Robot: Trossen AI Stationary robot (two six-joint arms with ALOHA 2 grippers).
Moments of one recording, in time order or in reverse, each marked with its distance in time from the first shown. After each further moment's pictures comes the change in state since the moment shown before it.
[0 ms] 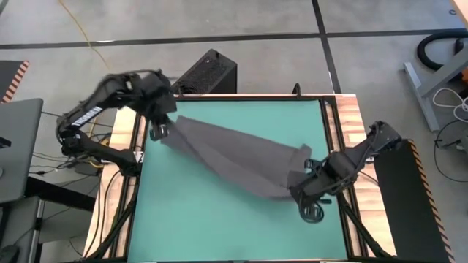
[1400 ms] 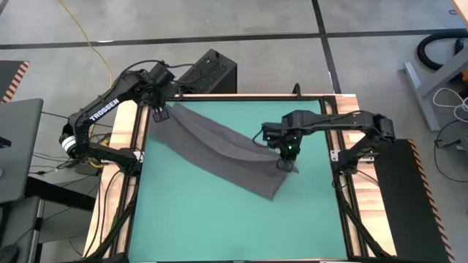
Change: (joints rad) left arm 0.345 0.015 -0.317 0.311 -0.300 0.264; right arm -0.707 0.001 -0.408 0.213 -0.214 -0.523
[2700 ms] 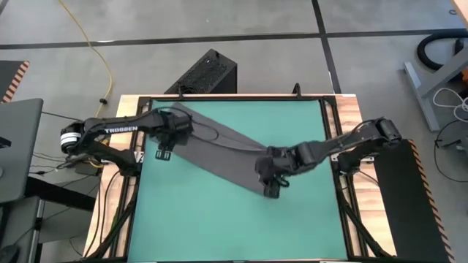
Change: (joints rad) left arm -0.450 -0.001 -0.443 0.108 0.082 0.033; right arm 0.412 -0.043 -0.113 0.658 0.346 0.081
